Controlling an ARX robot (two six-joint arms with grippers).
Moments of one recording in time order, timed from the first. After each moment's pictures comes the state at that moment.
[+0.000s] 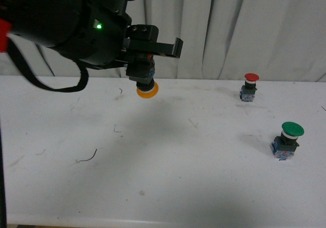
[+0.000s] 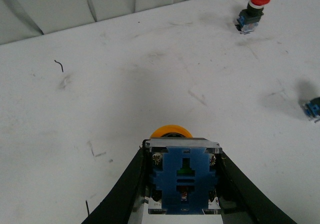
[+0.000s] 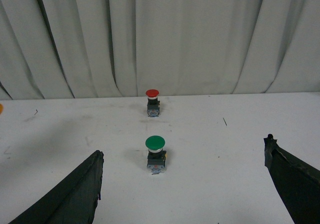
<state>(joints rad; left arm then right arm) -0.40 1.68 1.06 0.05 -0.03 -0.01 0.00 0.00 0.01 0.00 0.00 0.00</state>
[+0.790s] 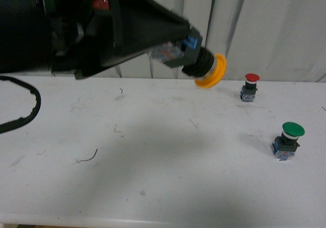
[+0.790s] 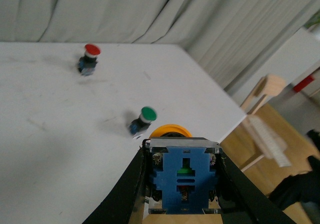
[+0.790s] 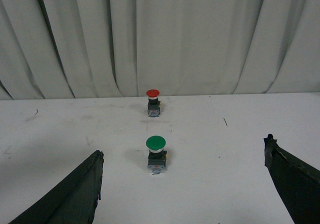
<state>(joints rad) -0.36 1.39 0.65 0.56 0.57 -0.39 0.00 0.00 0.01 0.00 0.00 0.00</state>
